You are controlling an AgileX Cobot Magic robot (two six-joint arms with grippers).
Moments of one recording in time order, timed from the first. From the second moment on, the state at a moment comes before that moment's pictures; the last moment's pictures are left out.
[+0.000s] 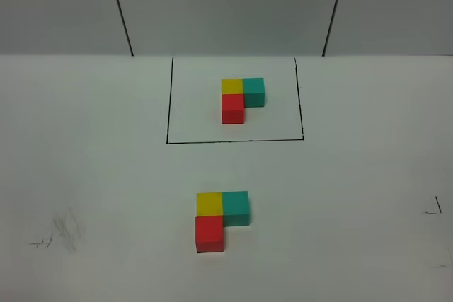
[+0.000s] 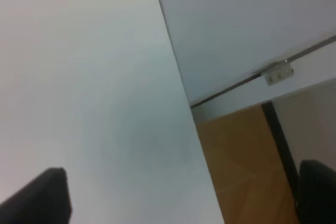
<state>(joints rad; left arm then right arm) 0.05 0.12 -0.51 0.01 1.06 -0.08 -0.37 0.96 -1.26 -0.14 1.22 -0.27</state>
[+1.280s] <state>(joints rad) 0.05 0.12 -0.51 0.01 1.06 -0.08 -0.01 0.22 -0.67 0.01 1.04 -0.29</state>
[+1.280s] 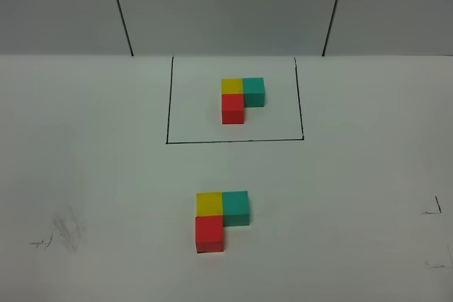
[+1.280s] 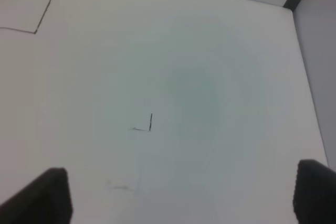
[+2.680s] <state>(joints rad) 0.05 0.12 -0.51 0.01 1.06 -0.08 0.04 0.05 -0.51 0.07 1.08 -0.26</state>
